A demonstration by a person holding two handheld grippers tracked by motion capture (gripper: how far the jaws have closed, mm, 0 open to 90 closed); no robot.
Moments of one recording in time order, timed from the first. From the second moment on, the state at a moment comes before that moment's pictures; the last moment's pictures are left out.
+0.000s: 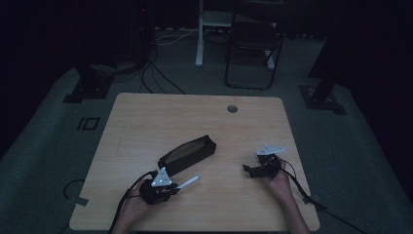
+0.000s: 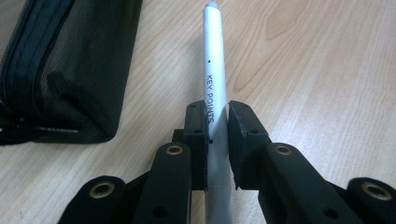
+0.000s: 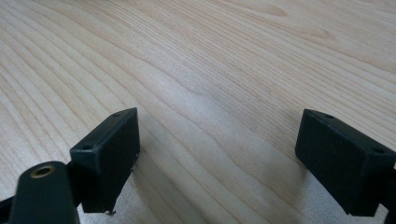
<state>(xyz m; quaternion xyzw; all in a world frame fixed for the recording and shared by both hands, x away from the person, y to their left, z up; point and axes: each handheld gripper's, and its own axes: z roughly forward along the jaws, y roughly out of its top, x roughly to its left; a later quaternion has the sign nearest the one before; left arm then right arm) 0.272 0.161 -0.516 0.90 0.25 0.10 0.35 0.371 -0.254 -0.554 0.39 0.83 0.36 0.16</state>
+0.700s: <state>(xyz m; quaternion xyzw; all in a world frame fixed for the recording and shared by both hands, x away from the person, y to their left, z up) 0.263 0.160 -0.493 0.89 0.24 0.11 0.36 0.371 -0.254 -0.554 0.39 0.83 0.36 0.16</state>
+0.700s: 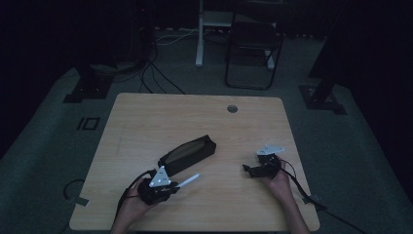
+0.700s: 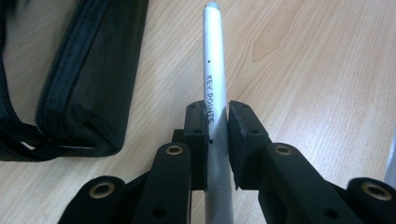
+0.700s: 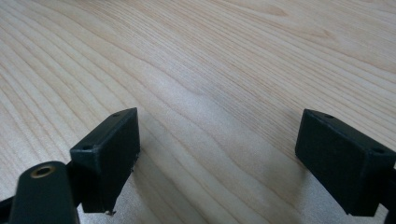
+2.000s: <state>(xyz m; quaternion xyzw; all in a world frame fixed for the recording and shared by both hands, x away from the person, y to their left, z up) 0.255 0.165 -0.438 0.88 0.23 0.17 0.38 0.371 -0.254 -0.554 0.39 0.83 0.36 0.16</state>
